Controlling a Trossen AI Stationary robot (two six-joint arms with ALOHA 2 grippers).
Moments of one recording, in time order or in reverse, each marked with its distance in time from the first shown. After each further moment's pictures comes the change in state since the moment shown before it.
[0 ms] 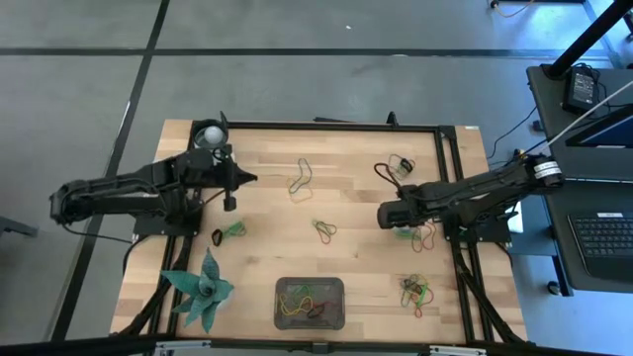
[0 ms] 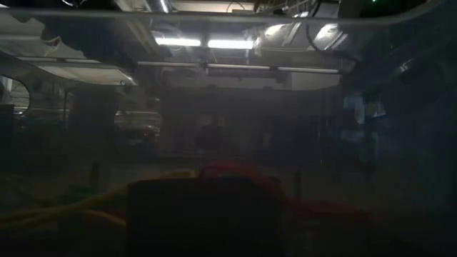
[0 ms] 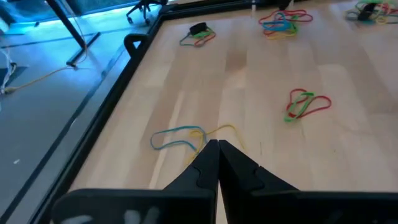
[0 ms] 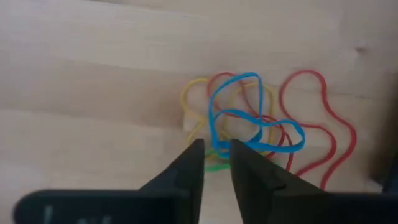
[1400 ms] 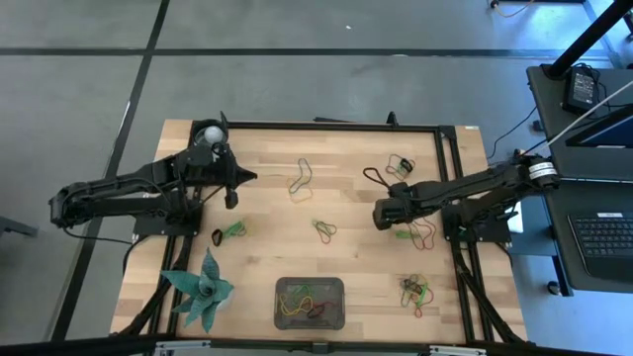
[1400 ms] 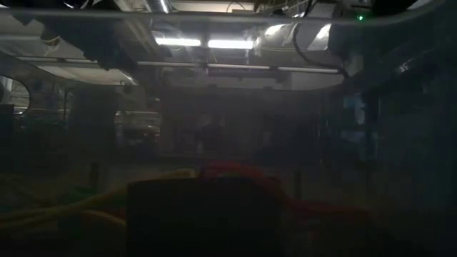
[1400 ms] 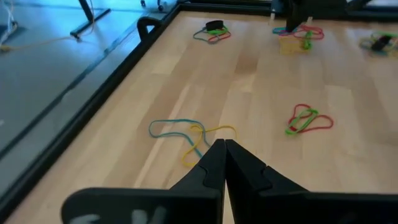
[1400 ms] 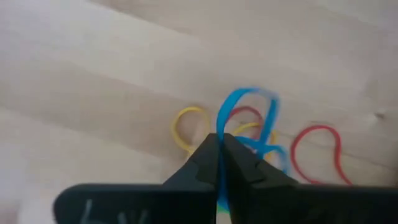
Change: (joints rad) left arm 0.046 0.001 0.000 0.000 0.032 -0.192; right arm -0.048 0.032 -0.036 0.112 0.084 -0.281
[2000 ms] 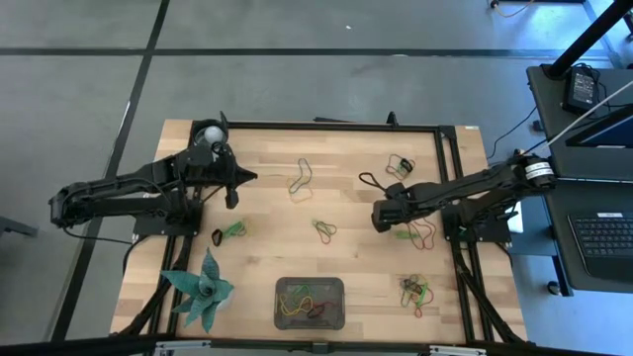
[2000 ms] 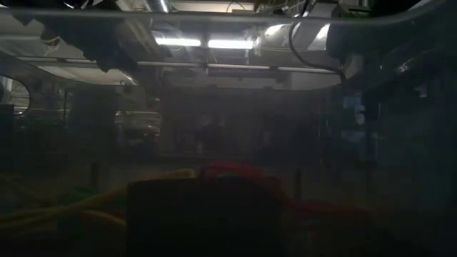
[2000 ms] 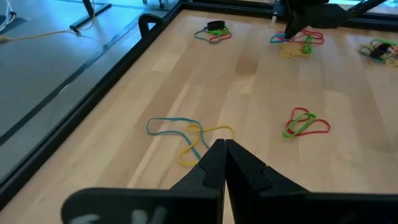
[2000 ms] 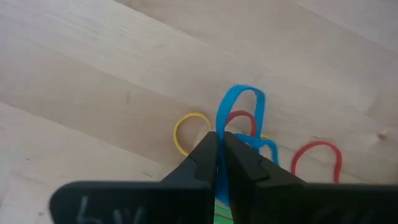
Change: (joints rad) left arm 0.000 0.000 0.000 0.000 0.000 -0.027; right arm 0.001 0.045 -0.006 0.032 0.025 -0.080
